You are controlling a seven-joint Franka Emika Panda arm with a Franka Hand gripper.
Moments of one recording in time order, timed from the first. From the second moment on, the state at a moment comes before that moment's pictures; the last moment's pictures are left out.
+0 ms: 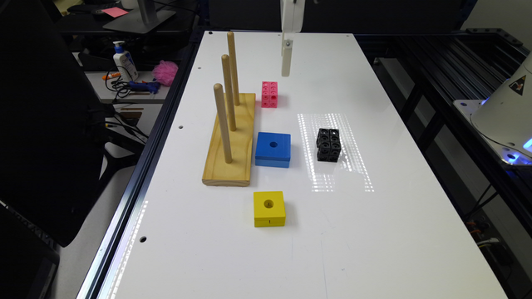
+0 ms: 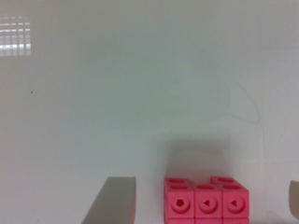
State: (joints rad) arm -0.26 0.20 0.03 -2.31 0.01 2.52 0.57
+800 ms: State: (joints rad) arm -0.26 0.29 0.04 -2.28 0.01 2.60 0.57
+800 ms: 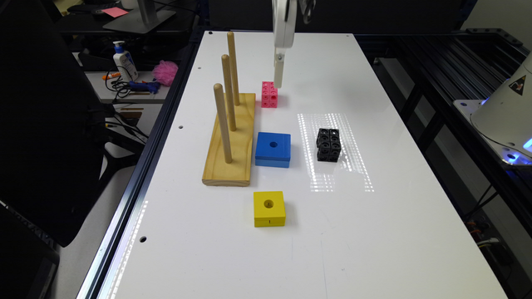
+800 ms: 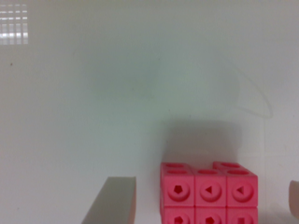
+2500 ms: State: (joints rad) arm -0.26 0.44 0.05 -2.23 0.01 2.70 0.57
